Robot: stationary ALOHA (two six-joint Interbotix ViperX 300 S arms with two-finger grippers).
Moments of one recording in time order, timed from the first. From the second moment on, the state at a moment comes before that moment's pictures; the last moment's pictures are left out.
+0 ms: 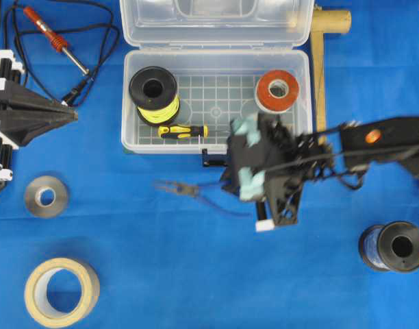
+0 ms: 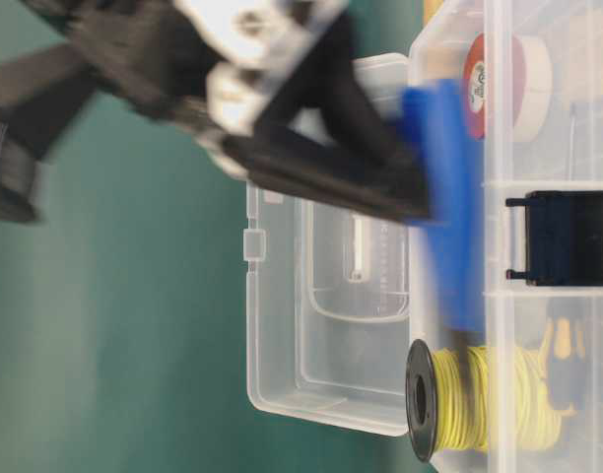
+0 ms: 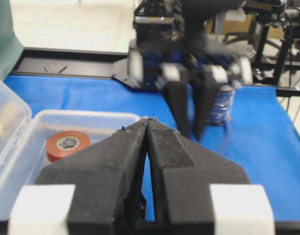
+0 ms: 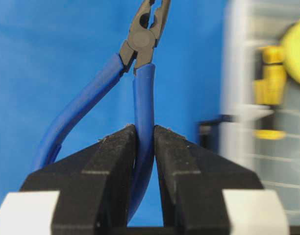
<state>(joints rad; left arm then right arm) 0.02 -0.96 1.18 -0.04 -0.27 0.00 0.13 -0.02 0.49 -0.04 0.34 0.22</state>
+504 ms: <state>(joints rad) 0.02 -0.97 1.18 -0.04 -0.27 -0.01 0.17 0.24 0.49 -0.04 0.25 0.36</state>
